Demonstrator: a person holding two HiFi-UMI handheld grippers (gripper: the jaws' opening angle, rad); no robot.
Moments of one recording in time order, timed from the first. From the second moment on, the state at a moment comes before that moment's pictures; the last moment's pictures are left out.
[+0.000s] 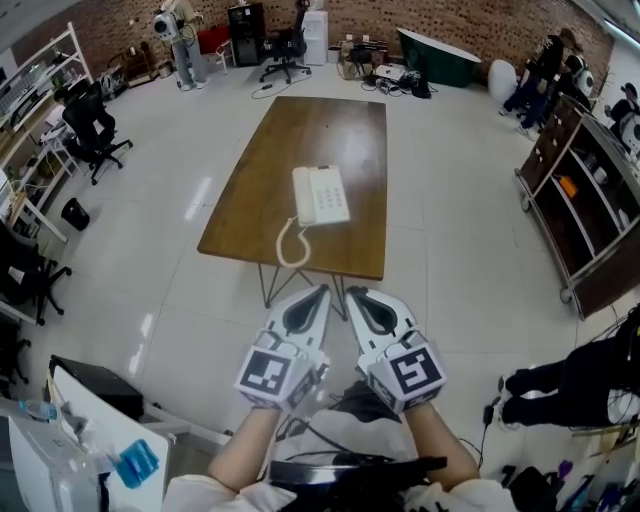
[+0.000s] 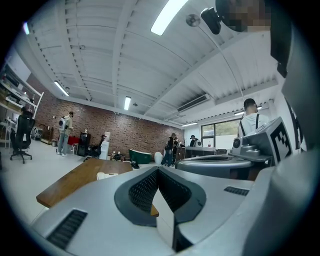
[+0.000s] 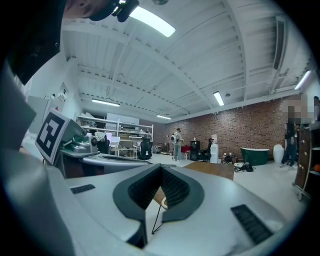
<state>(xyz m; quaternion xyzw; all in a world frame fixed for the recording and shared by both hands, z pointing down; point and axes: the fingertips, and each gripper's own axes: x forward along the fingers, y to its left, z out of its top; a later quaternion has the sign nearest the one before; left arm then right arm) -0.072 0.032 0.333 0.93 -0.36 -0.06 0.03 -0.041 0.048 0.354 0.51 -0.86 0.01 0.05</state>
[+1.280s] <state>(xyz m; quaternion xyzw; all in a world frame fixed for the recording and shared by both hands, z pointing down) -0.040 -0.130 0.363 0.92 -0.39 -0.02 0.07 -0.008 -0.115 0.369 0.49 -0.87 0.04 0.05</state>
